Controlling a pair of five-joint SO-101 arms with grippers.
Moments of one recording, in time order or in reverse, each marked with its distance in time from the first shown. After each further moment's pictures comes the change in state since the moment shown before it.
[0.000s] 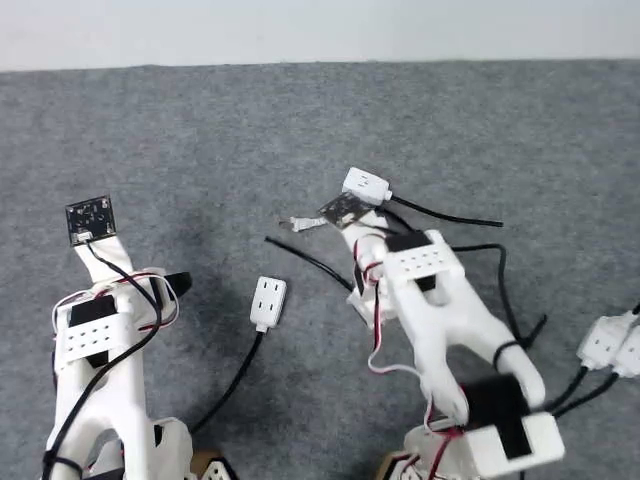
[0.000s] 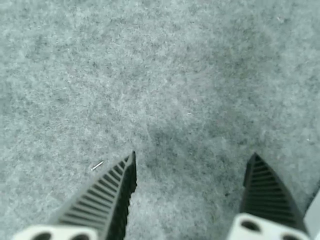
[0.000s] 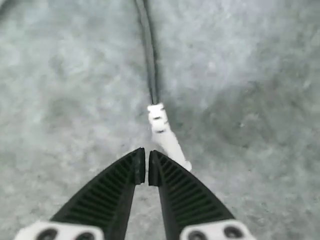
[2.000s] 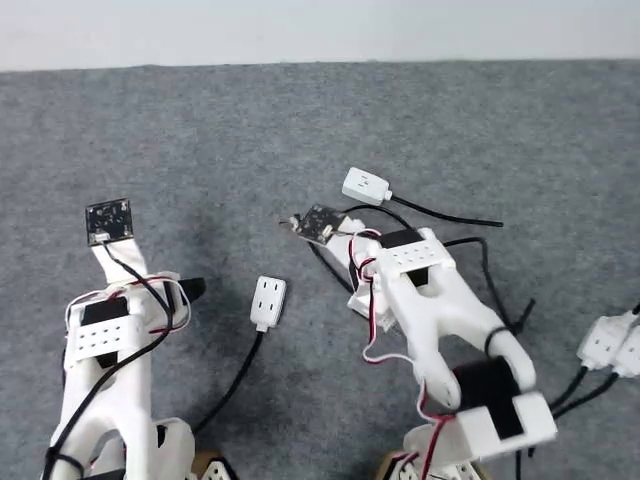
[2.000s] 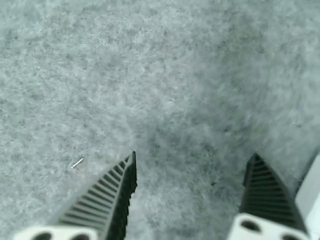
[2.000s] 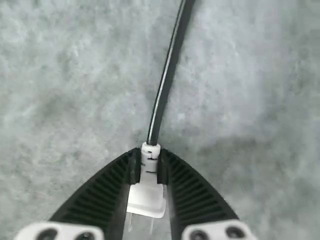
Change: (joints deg) left arm 3.5 0.0 1.6 -0.3 0.0; right arm -1.3 1.8 -0.3 -4.6 17.6
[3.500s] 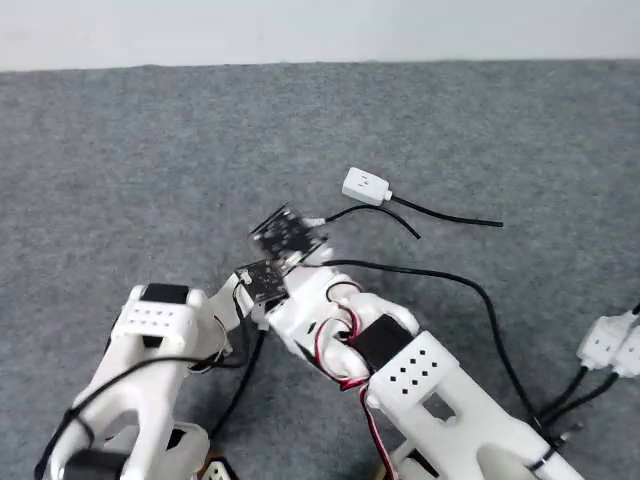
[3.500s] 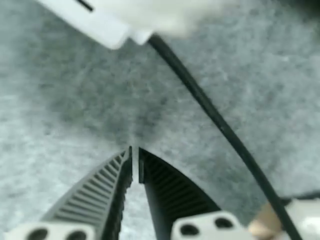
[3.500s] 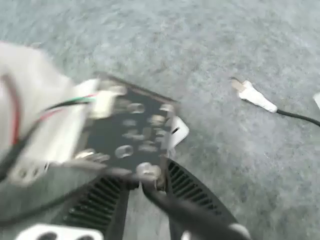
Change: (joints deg) left arm 19.9 7.2 -3.4 23.6 -55.6; right arm -25.1 -40.0 17.6 -13.1 -39.2
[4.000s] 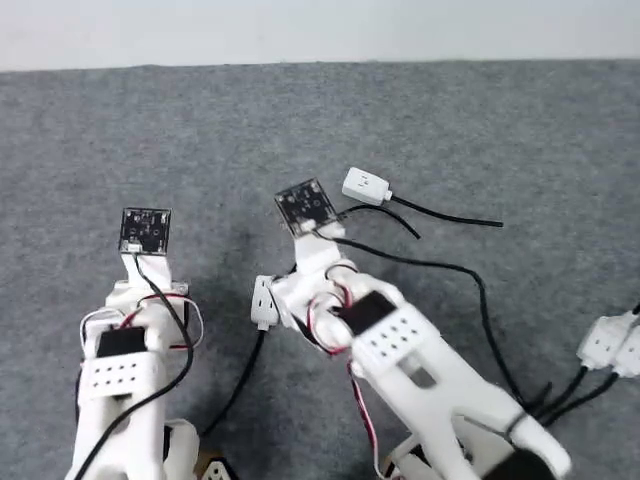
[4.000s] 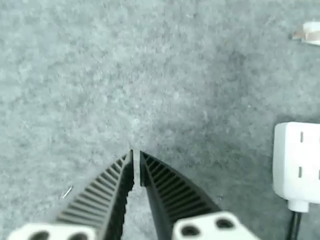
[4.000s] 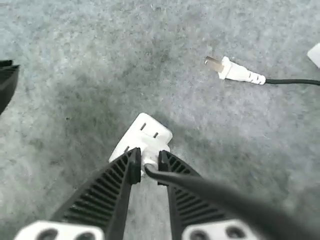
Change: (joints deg) left arm -14.0 -23.3 12.7 -26.9 41.7; right arm 3.7 14.4 -4.1 -6.8 -10.1
